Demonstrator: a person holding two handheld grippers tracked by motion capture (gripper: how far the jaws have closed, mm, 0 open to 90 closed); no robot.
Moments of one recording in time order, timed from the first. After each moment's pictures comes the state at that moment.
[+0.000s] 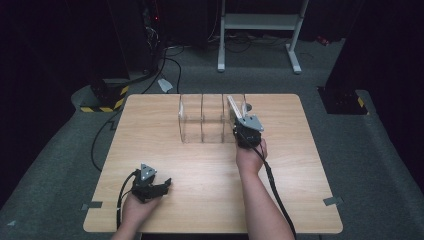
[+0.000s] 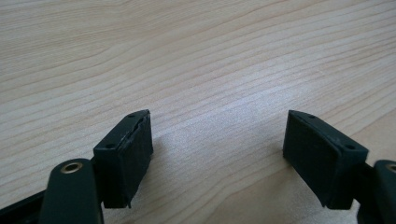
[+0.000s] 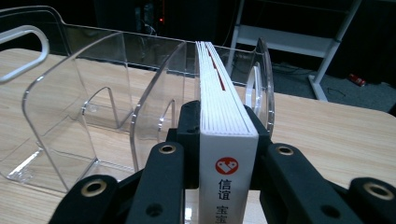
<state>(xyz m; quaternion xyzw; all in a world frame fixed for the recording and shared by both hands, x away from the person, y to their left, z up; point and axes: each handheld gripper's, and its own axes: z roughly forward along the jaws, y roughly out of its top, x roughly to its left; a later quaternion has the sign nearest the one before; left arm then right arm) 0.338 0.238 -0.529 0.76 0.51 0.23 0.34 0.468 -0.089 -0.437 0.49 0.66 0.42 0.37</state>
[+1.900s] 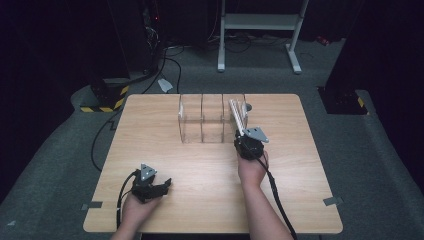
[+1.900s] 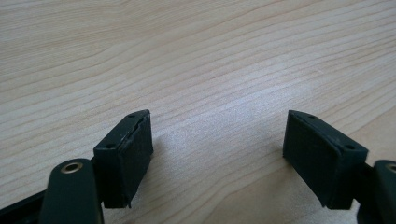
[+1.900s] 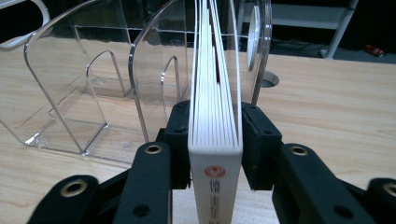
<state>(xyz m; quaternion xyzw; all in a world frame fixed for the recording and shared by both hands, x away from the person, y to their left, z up) 0.338 0.238 -0.529 0.76 0.51 0.23 0.34 0.445 -0.101 -0.463 0.52 0.66 0.43 0.32</state>
